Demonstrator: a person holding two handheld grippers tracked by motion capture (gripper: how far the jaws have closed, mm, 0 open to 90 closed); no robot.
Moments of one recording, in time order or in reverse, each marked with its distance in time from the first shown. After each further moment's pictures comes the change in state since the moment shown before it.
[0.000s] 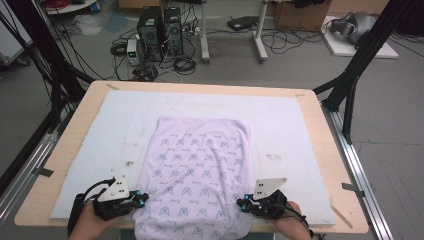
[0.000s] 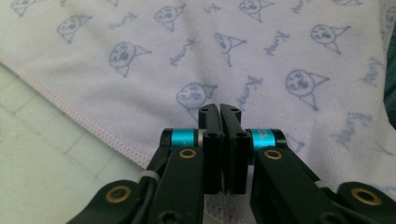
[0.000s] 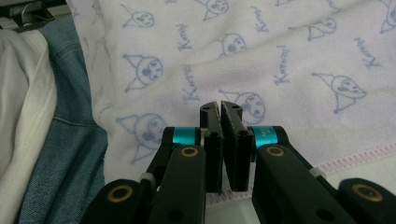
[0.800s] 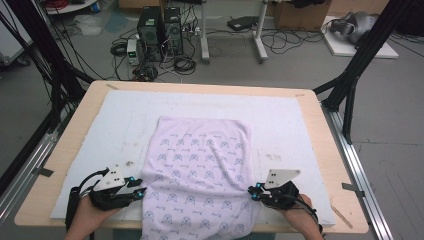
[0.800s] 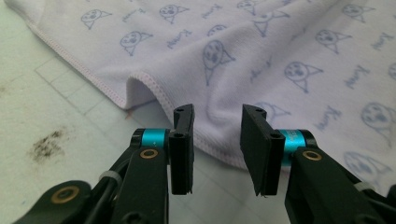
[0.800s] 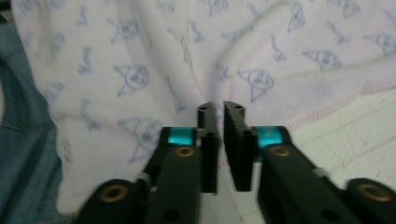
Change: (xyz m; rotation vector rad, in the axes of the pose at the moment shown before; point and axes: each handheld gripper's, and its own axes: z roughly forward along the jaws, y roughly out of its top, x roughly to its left) left arm 0.016 0.002 -0.017 -0.038 0.087 -0.069; right arm -0.020 -0.001 -0.029 -0.028 -0.118 0.045
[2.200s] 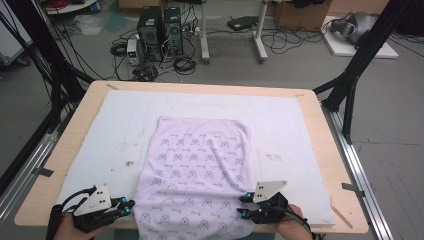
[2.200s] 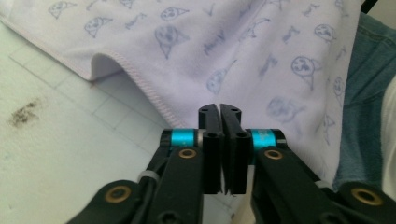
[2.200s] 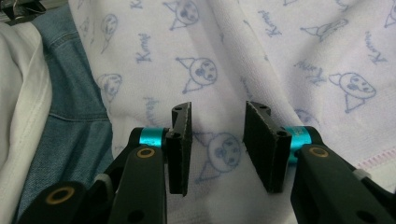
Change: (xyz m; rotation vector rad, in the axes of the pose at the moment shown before) left arm -0.026 -0.015 -0.035 0.023 -0.062 0.056; right arm 0.030 -0.002 0.023 0.046 0.098 -0.046
